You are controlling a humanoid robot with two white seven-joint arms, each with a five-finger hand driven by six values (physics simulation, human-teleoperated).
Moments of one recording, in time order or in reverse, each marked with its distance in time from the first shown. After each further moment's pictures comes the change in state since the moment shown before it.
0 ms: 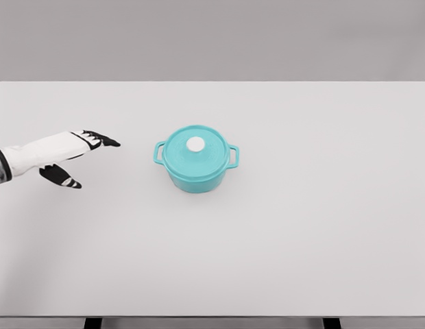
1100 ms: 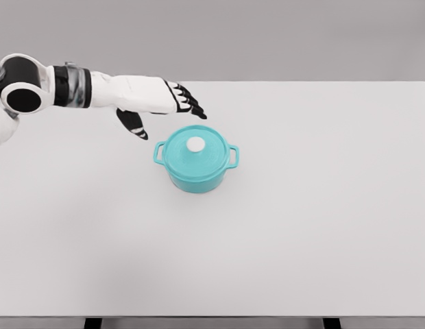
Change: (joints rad) left arm -0.703 -0.074 -0.731 -0.002 0.154 0.004 0.000; right arm 0.014 0.000 0.000 -0.001 0.000 0.001 -0.001
